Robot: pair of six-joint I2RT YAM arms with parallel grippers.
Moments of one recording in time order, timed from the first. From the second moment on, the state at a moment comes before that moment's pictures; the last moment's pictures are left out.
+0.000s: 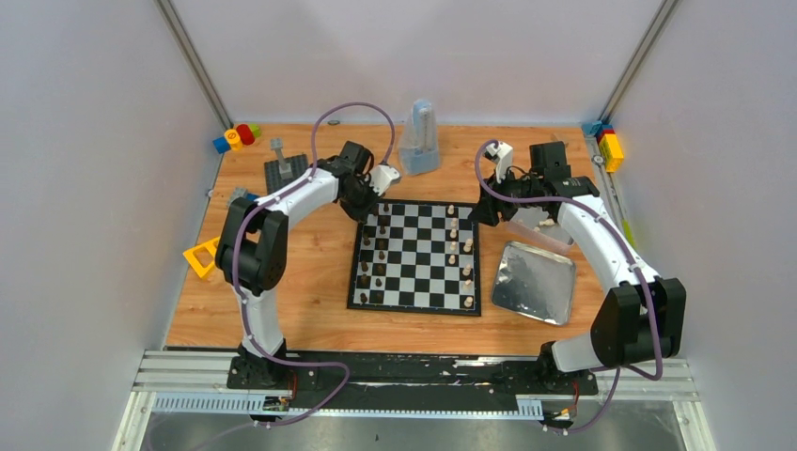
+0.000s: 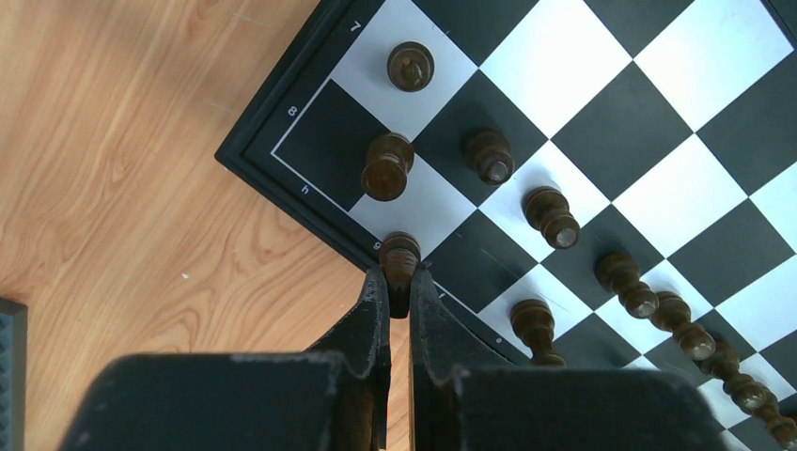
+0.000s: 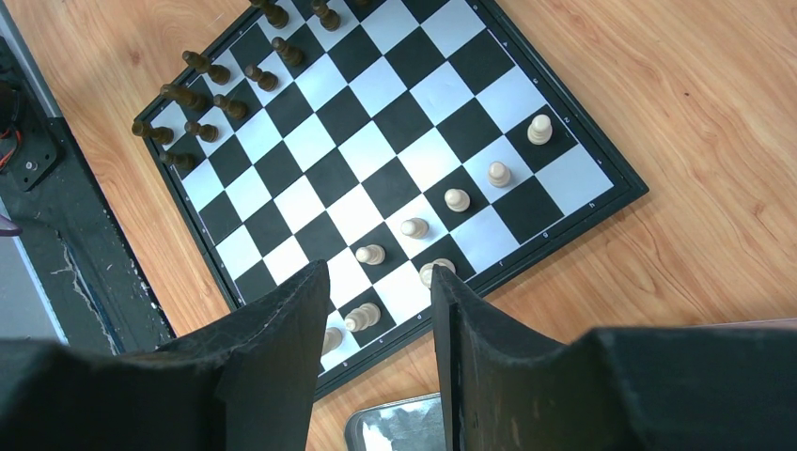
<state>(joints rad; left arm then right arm) -0.43 1.92 1.44 -0.65 0.19 0.45 0.16 1.42 1.19 -0.63 -0.74 -0.34</state>
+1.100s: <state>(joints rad) -0.43 1.94 1.46 -0.64 0.25 0.43 0.16 1.45 1.19 -0.63 -0.74 -0.34</state>
